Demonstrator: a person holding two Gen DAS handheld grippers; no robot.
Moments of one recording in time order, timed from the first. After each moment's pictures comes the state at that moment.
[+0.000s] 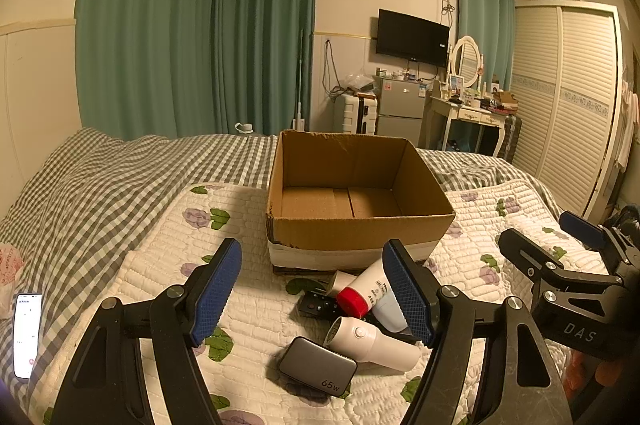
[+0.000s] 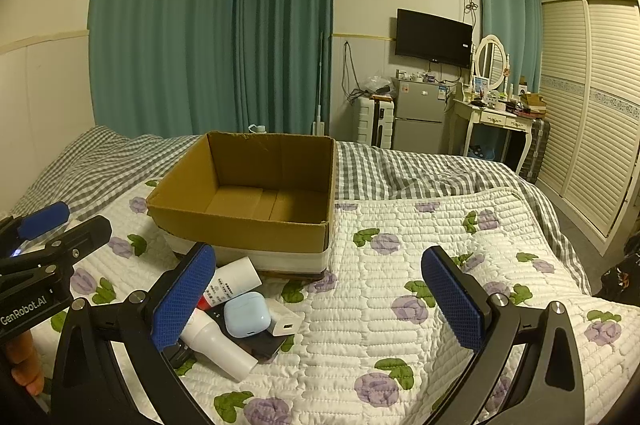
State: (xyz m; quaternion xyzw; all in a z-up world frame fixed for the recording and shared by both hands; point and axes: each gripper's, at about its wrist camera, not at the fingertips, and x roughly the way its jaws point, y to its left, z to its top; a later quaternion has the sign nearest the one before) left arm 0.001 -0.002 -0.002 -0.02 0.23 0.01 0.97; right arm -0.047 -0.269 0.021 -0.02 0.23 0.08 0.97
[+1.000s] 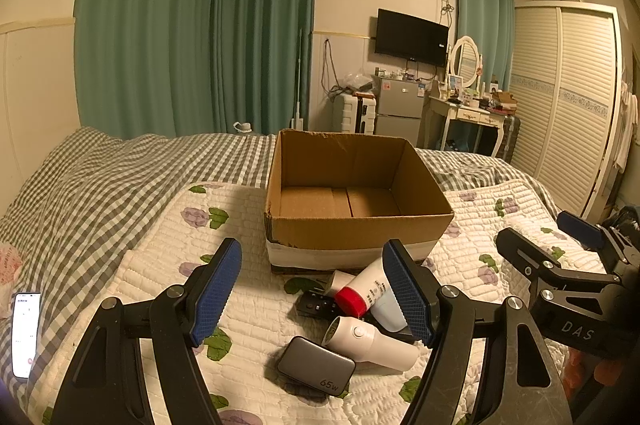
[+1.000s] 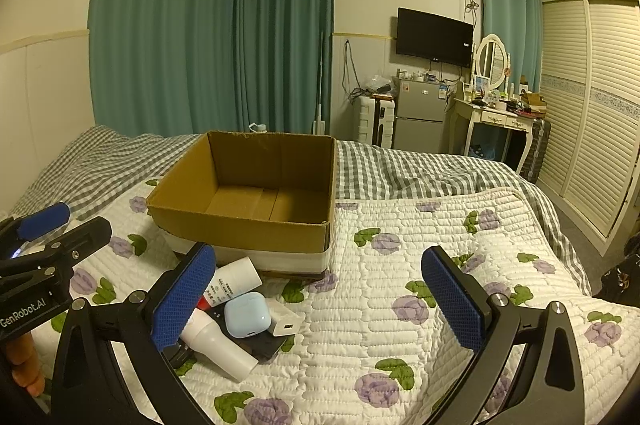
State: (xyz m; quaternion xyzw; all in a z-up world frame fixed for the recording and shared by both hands) left arm 0.000 -0.003 -0.002 -0.02 0.24 0.00 0.97; right arm -0.045 -0.269 0.022 -0.02 0.23 0.08 0.97
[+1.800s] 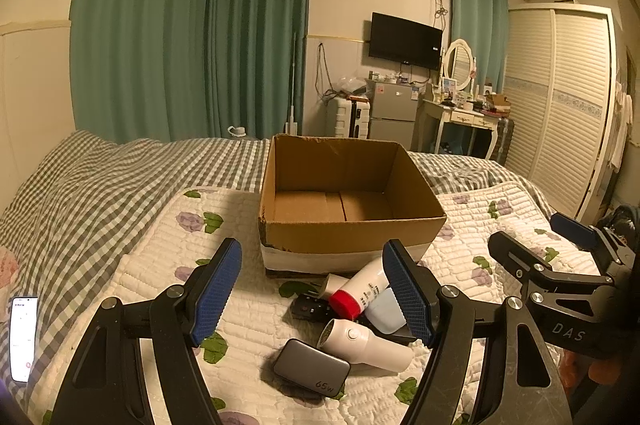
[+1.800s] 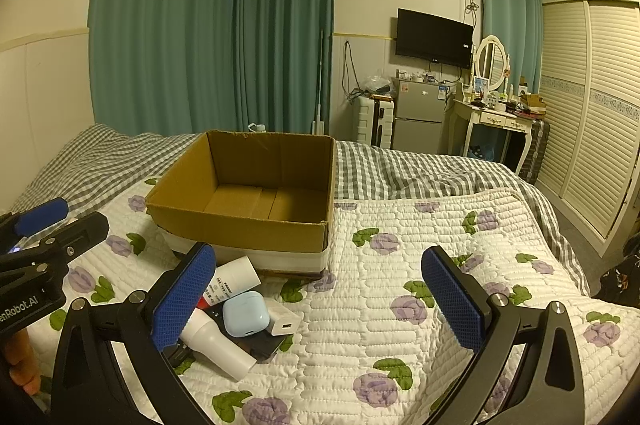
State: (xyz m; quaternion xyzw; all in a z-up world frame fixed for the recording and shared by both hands) left arm -0.003 -0.007 0.002 -0.02 0.23 -0.01 0.97; right arm -0.046 -0.269 0.022 -0.03 0.23 0.08 0.97
